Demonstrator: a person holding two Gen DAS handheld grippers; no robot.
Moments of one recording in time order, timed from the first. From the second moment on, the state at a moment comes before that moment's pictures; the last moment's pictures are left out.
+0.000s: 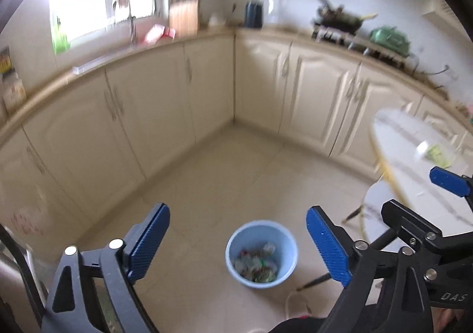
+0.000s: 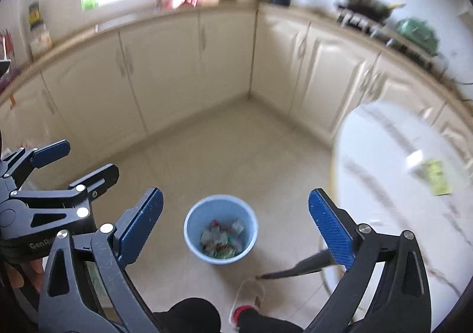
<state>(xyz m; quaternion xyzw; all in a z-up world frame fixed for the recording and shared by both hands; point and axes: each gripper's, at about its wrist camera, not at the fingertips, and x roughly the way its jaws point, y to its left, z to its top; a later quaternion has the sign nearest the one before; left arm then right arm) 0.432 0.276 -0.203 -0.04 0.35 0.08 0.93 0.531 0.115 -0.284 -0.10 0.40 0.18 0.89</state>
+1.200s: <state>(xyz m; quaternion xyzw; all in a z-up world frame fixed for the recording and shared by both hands) 0.226 0.036 -0.209 0.06 0.08 -0.04 0.99 0.377 -0.124 -0.089 -0.01 0.13 -0.02 0.99</state>
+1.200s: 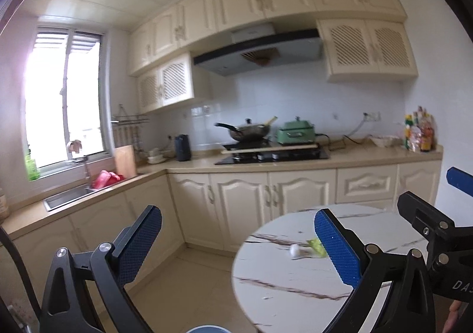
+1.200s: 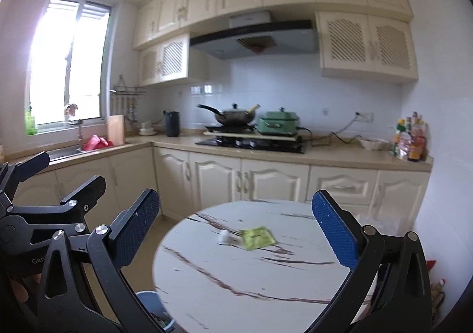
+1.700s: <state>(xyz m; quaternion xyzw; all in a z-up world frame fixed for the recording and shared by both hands) 0.471 0.020 -0.208 0.06 0.30 -0.13 0.94 0.502 -0.238 -0.173 0.03 0.30 -0.09 0.95</state>
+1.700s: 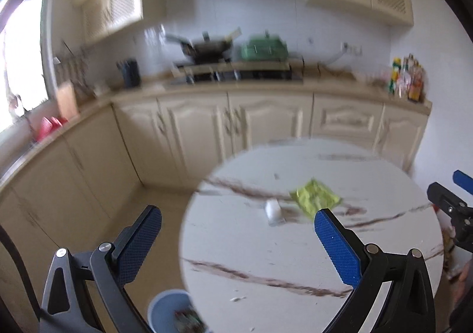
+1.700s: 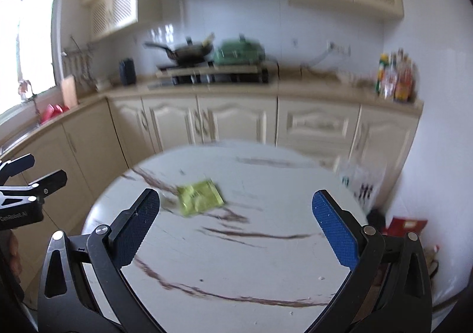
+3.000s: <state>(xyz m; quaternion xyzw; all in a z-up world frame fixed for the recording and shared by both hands) 0.645 0.033 -0.248 0.01 0.41 -0.20 0.89 0.709 -0.205 -0.332 -0.04 0.52 0.05 0.85</state>
